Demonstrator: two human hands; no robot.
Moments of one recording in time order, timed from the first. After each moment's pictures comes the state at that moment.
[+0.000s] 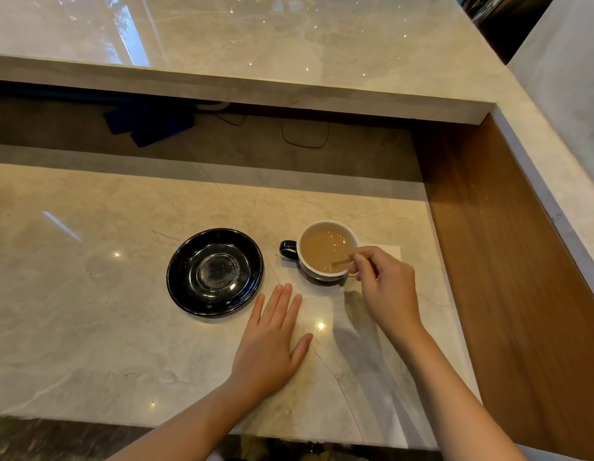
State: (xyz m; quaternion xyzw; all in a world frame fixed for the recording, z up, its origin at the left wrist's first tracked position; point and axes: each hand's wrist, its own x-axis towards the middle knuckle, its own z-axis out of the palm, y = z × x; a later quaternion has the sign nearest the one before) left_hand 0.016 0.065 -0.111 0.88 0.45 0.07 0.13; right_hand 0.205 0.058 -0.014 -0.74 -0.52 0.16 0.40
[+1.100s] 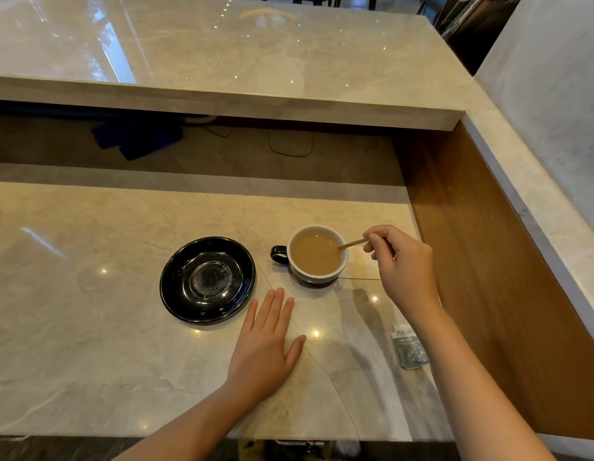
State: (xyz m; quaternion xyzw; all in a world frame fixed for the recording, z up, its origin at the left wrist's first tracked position) left_hand 0.016 0.066 -0.113 0.89 0.44 0.06 0.11; right_hand 0.231 0.058 0.022 -0.74 -0.53 0.09 0.41
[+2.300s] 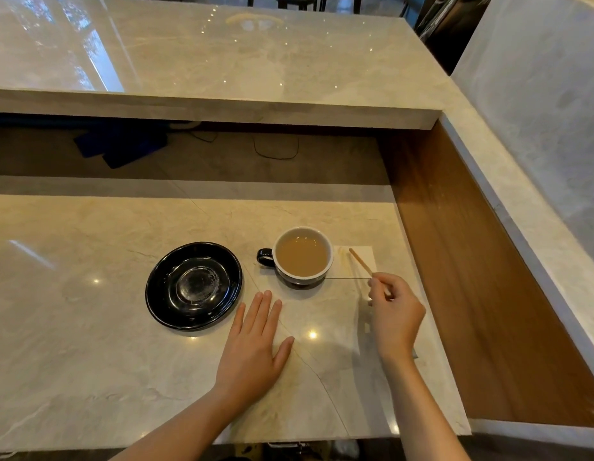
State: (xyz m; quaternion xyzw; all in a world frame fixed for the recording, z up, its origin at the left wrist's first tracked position) left_hand 0.015 0.066 -0.111 0.90 0.43 0.06 0.11; right_hand 0.217 0.018 -0.034 -0.80 -0.23 0.16 0.53
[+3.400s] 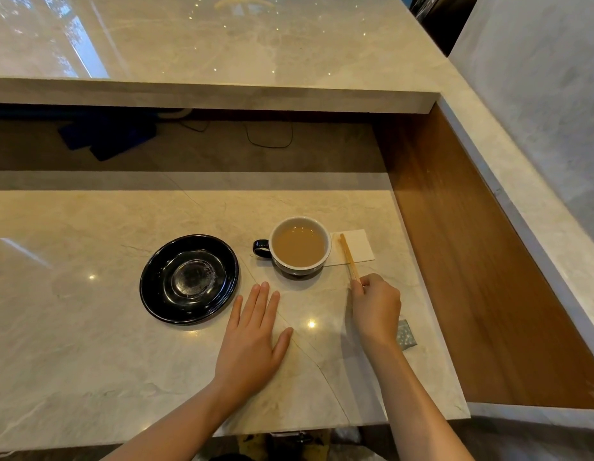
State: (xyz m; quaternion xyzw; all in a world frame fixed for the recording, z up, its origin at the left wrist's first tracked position) left_hand 0.014 0.066 -0.113 0.89 0.43 0.07 0.11; right_hand 0.212 0.032 -0.061 -0.90 -0.27 0.17 0.30
